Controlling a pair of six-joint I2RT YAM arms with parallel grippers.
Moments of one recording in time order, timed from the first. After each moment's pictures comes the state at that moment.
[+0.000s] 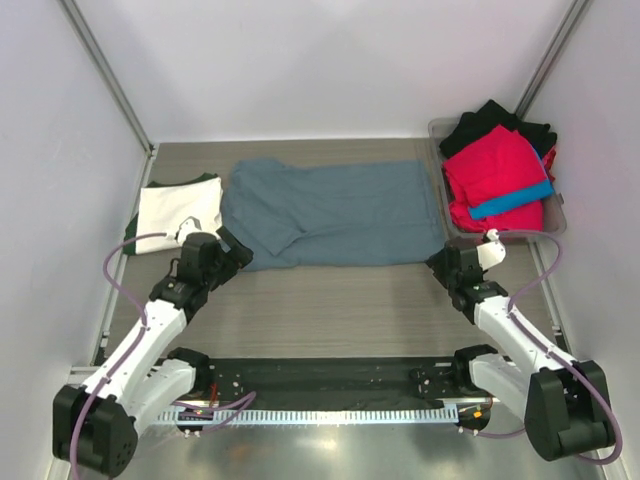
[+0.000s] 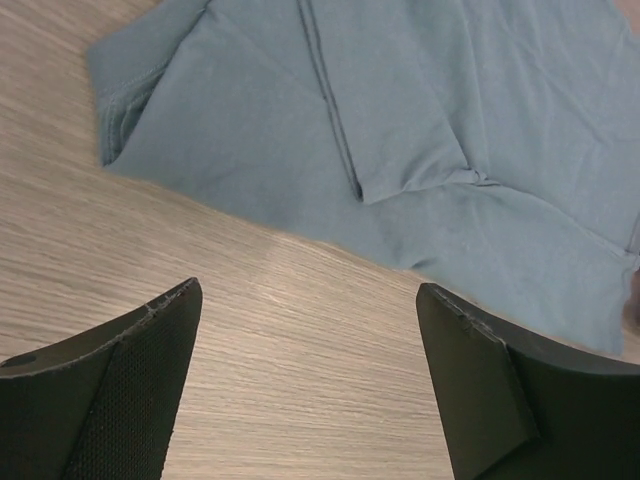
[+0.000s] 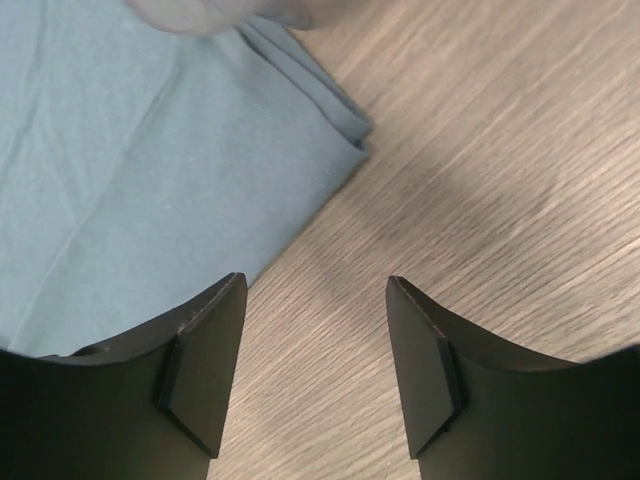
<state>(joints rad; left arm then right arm) -0.28 0.91 0.59 -0.35 -0.15 -0.85 0.19 0.96 0.42 -0.20 0.36 0.95</state>
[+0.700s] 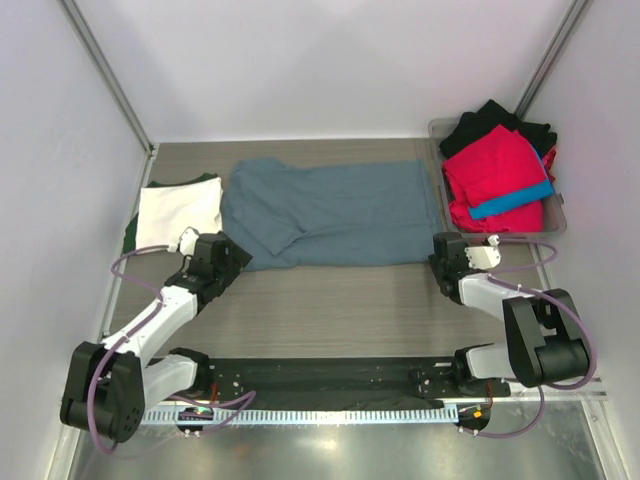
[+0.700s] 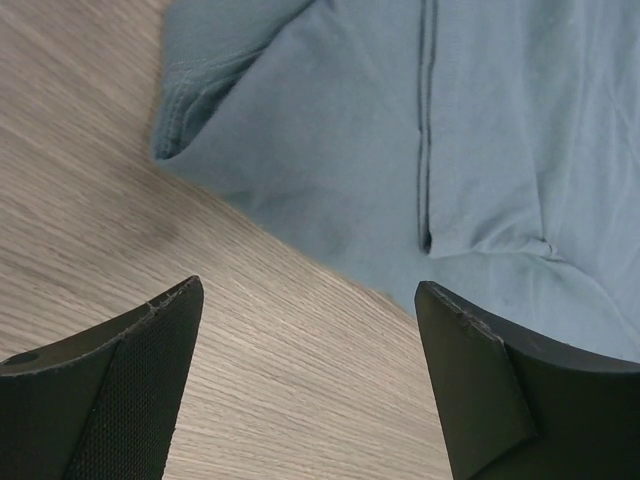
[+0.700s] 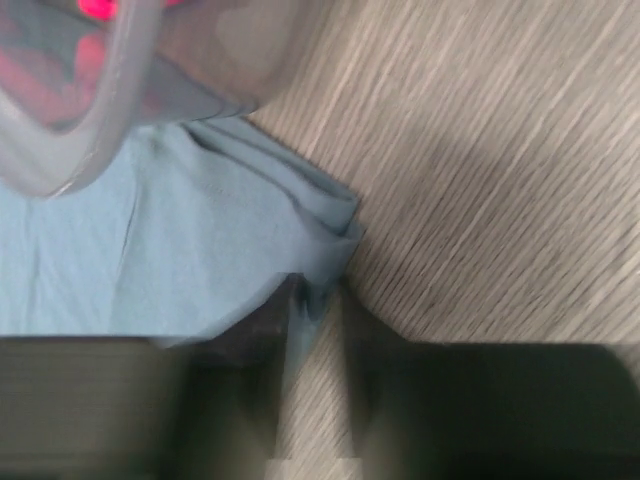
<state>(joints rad) -0.27 1.07 0.50 -0.22 -0.23 -1.03 0.17 1.32 0.41 0.11 0.48 1.25</state>
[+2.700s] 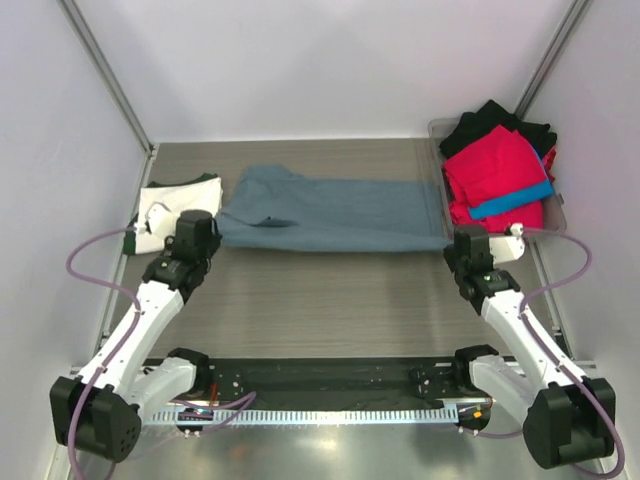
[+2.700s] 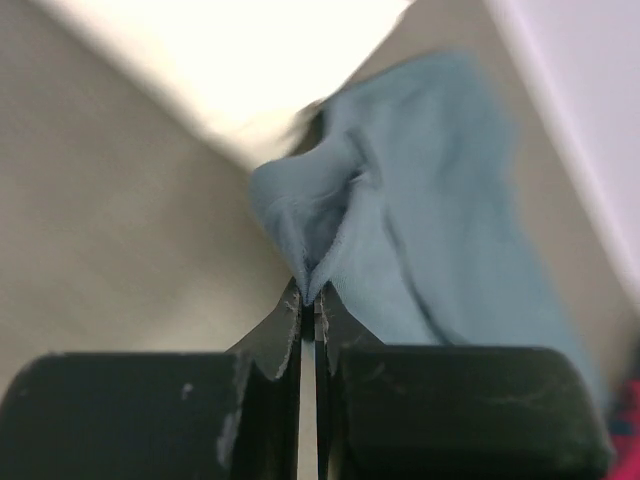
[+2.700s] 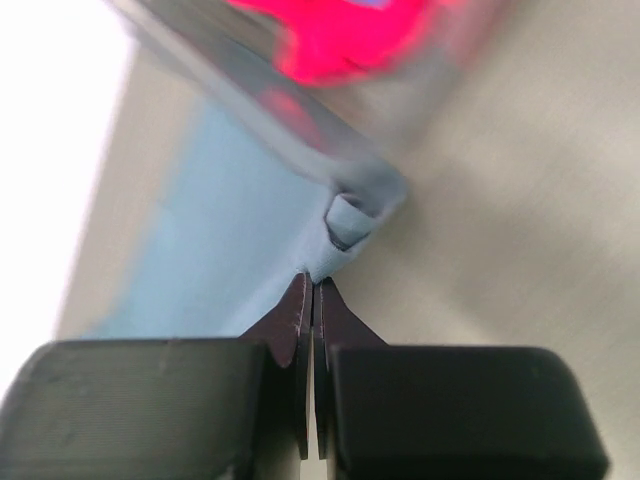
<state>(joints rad) -0.26 0.99 0.84 -0.45 -0.53 -1.05 0.15 0.94 0.62 -0.31 0.47 1.15</state>
